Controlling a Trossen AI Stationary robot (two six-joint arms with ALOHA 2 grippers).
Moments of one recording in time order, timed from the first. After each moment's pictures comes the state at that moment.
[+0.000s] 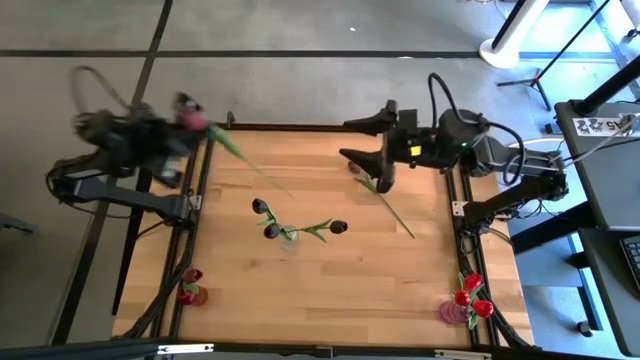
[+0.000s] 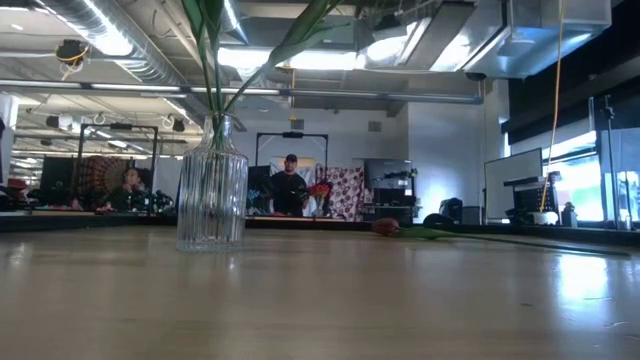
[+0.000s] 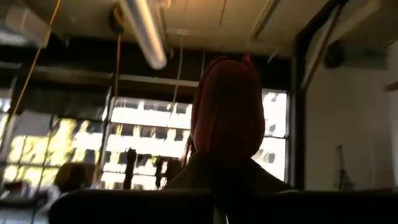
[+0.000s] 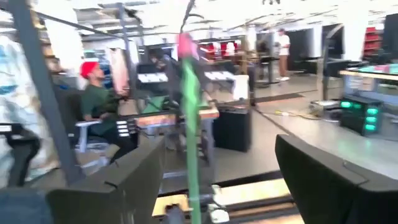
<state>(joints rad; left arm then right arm) 0.04 0.76 1.12 0.16 -0.03 -0.10 0.04 1.37 1.66 -0.17 0.13 0.09</state>
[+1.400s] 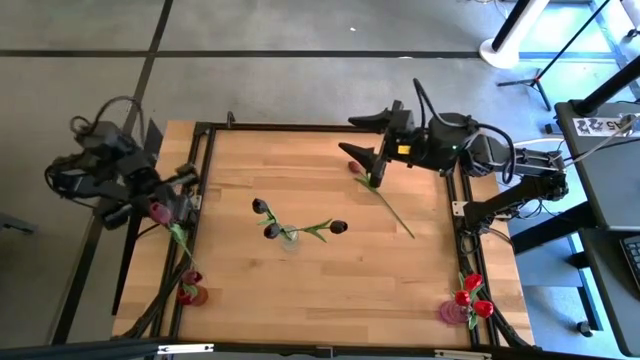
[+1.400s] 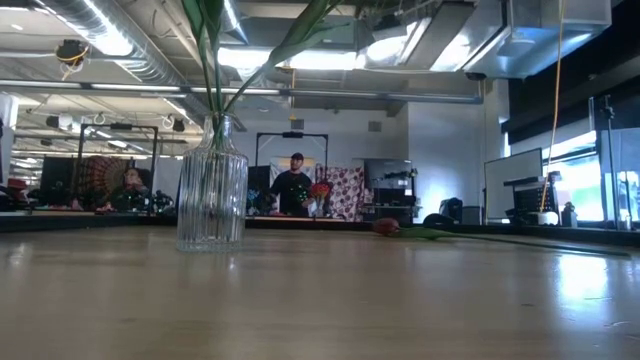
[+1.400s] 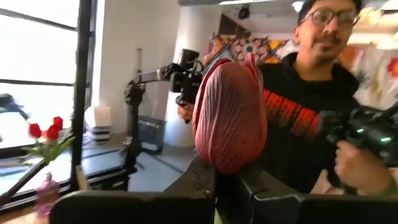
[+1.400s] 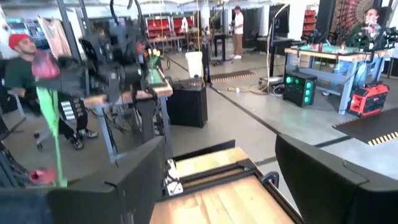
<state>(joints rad) -0.08 0.61 1.07 -0.23 0.75 -0.32 0.04 1.37 1.66 -0.30 0.32 0.08</state>
